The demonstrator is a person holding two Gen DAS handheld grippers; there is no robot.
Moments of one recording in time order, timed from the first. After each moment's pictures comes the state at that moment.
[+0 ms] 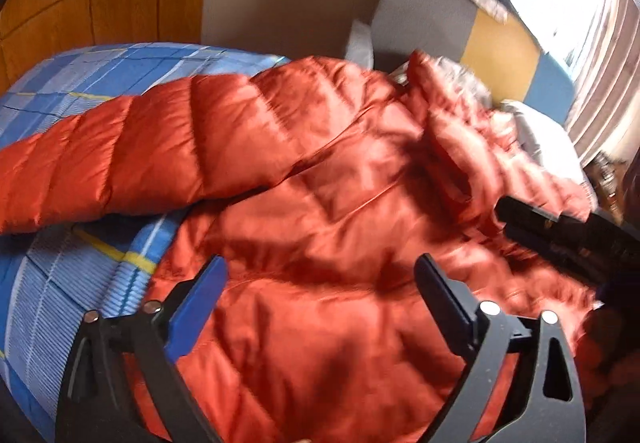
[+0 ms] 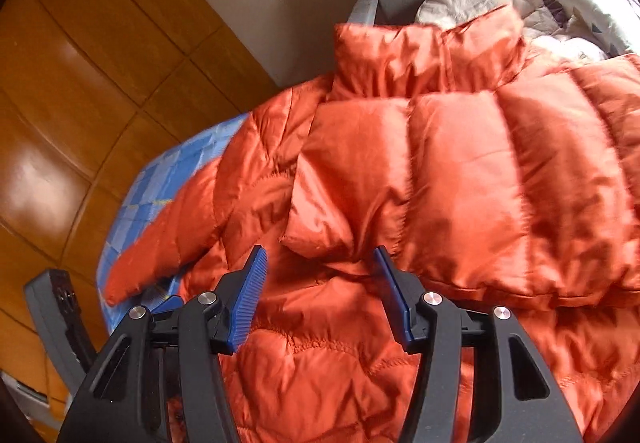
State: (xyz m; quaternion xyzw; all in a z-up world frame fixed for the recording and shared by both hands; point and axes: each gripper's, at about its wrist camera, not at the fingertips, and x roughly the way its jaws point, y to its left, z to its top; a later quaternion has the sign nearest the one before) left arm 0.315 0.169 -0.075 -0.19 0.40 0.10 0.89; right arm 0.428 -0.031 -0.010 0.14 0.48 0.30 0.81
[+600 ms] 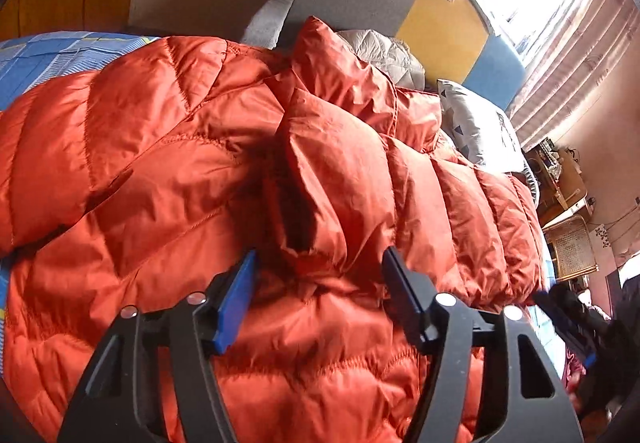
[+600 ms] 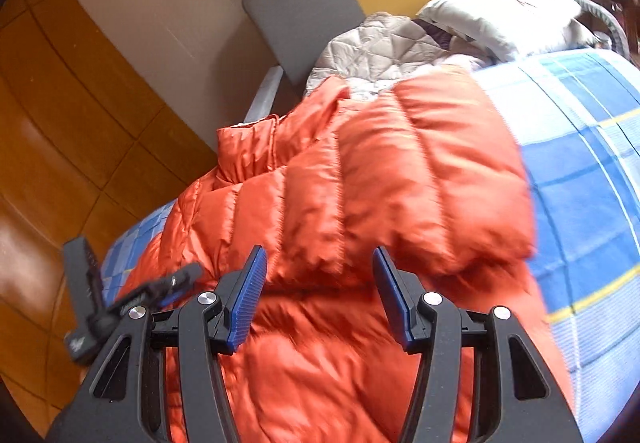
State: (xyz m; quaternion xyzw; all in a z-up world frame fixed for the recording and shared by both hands) left arm 0.405 0.105 -0.080 -0.23 0.43 -0.02 0.87; right arm 0.405 -0.200 0.012 0.20 0.43 0.18 0.86
